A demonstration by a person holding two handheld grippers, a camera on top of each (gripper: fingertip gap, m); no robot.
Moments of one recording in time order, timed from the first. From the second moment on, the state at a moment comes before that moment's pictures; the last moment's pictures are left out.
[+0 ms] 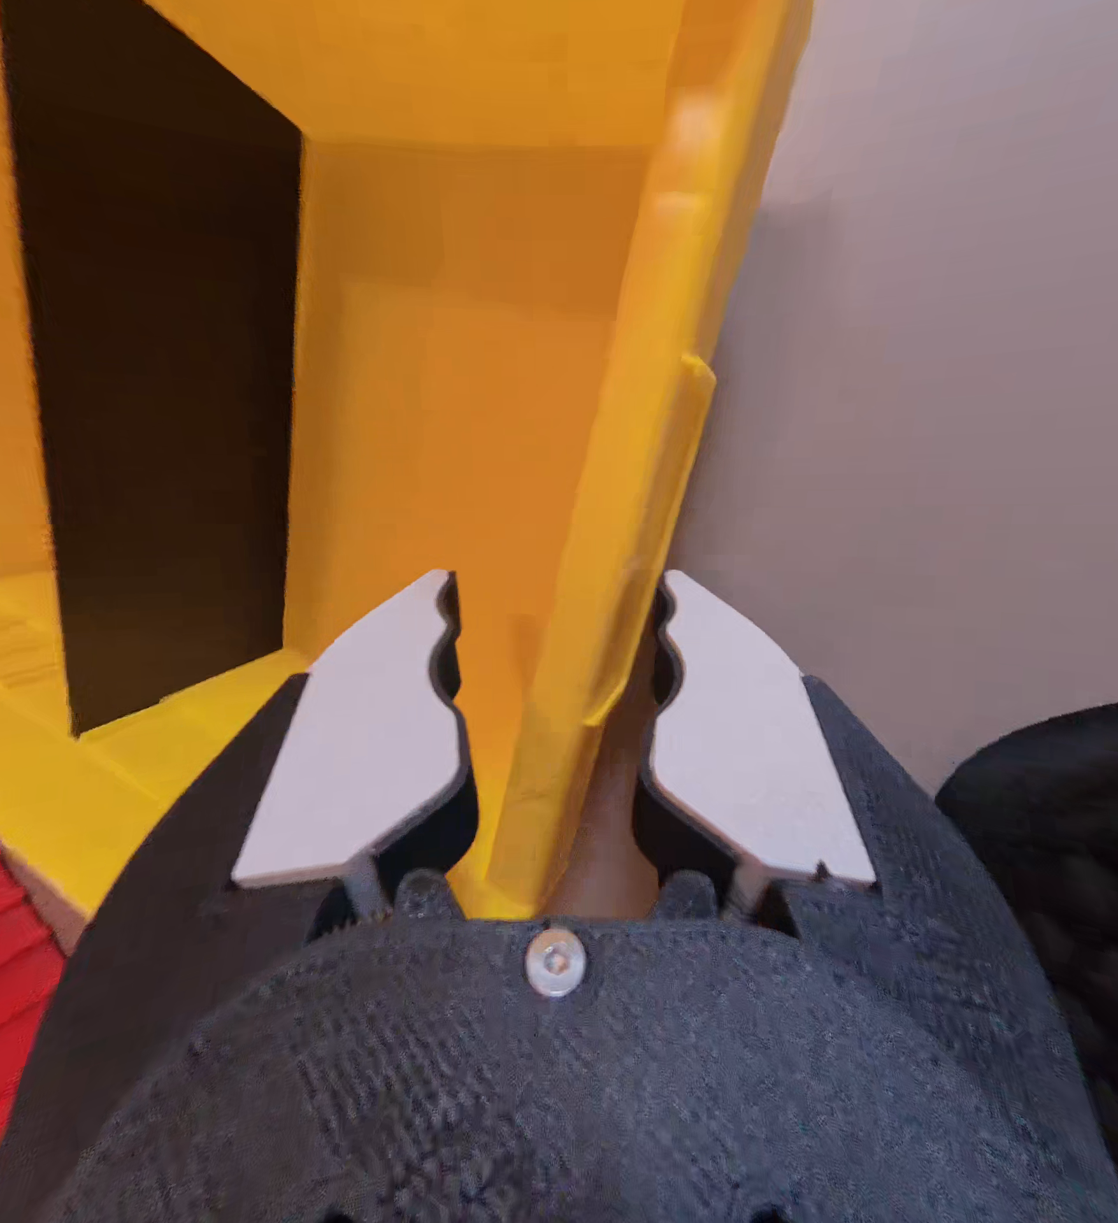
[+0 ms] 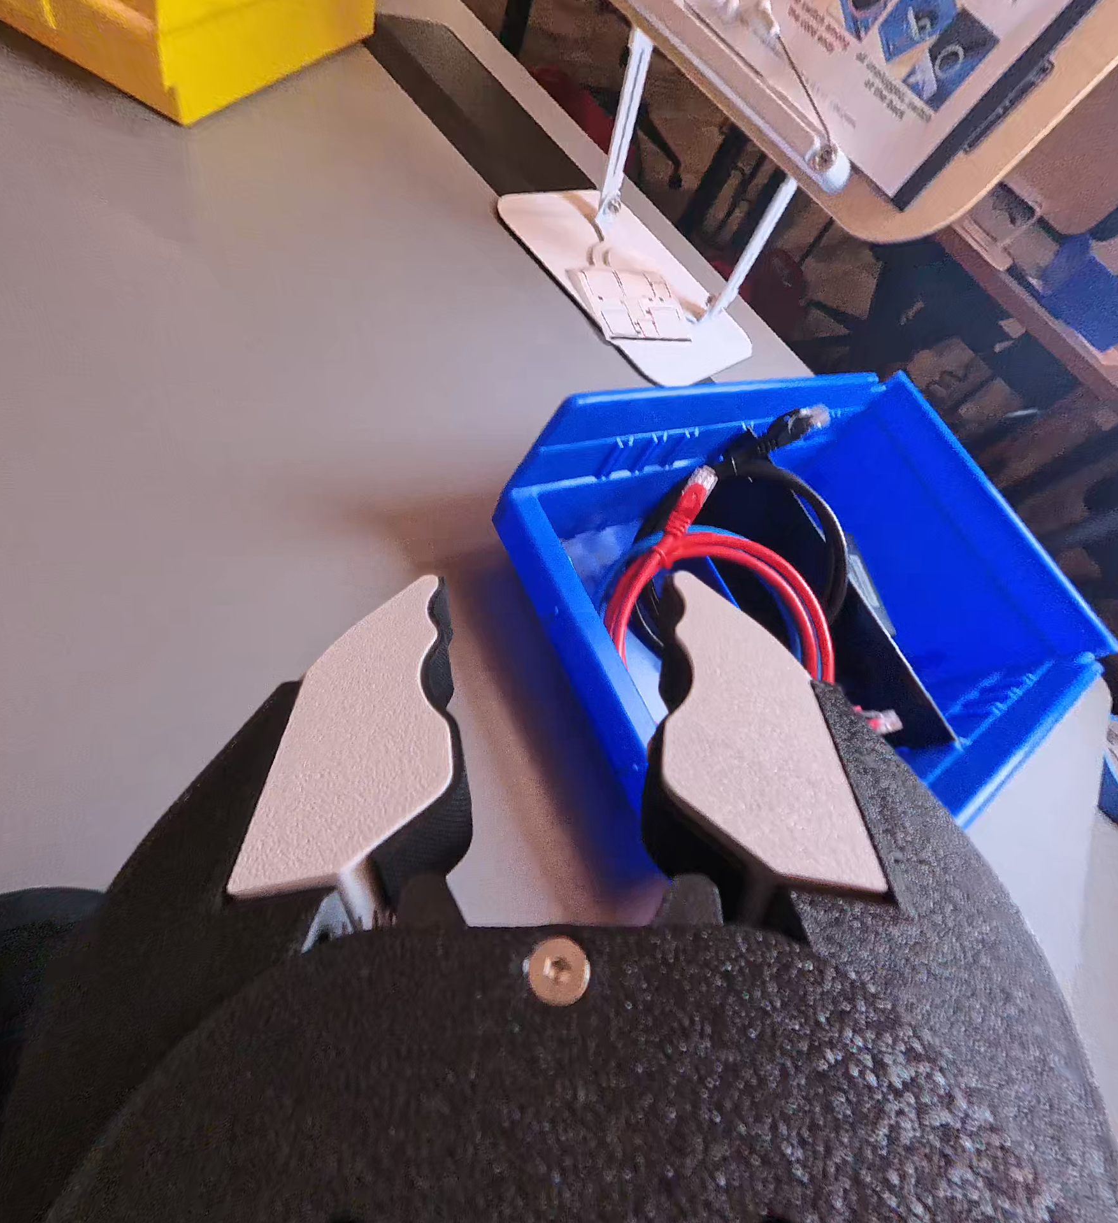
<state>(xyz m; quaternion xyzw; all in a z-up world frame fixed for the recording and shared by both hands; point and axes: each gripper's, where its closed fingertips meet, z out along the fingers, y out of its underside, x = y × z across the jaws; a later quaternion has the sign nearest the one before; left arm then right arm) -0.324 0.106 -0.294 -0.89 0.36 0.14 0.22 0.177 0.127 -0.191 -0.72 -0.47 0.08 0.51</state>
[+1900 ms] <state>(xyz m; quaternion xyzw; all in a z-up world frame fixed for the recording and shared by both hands) -0.001 0.032 -0.245 -0.78 0.32 -0.21 0.50 0.173 0.013 -0.245 -0.82 -0.29 0.02 0.50</state>
